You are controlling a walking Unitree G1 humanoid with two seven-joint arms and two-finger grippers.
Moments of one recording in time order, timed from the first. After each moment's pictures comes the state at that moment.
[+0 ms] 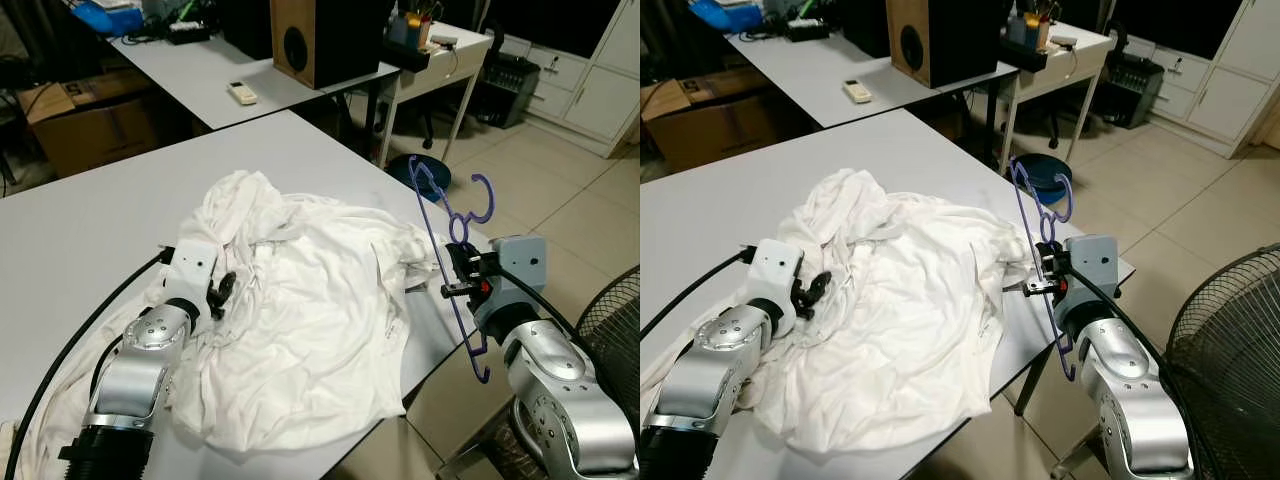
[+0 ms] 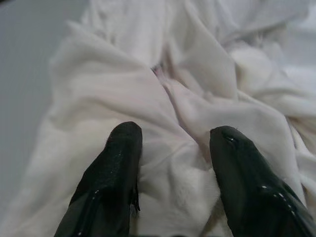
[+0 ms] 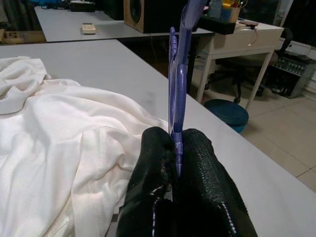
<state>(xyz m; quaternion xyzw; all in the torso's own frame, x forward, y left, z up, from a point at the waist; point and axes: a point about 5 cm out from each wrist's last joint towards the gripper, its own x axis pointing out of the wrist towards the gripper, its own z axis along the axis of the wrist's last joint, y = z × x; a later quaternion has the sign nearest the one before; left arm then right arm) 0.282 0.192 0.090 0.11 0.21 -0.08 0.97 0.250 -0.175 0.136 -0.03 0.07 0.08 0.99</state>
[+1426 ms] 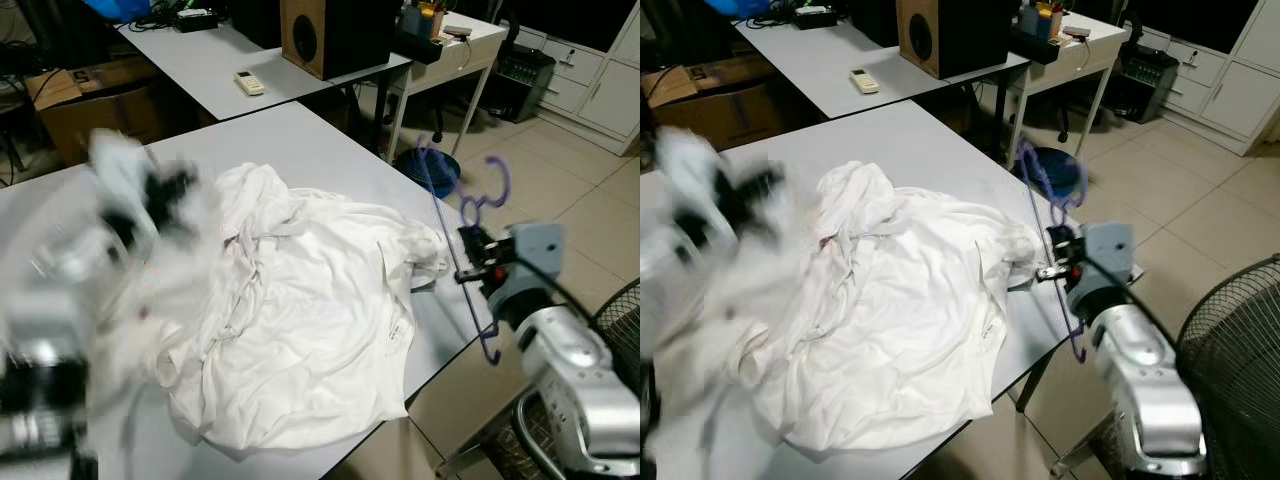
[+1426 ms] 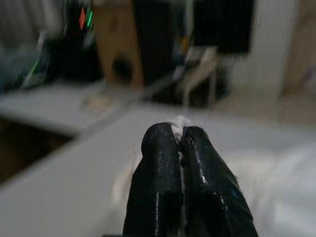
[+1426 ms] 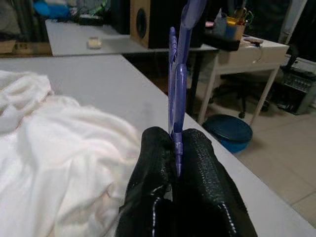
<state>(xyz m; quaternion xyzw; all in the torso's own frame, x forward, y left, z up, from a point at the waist) 0.325 0.236 0.231 0.06 -0.06 -0.21 0.97 0.261 -0.189 0.152 -0.02 0.03 0.08 1.00</state>
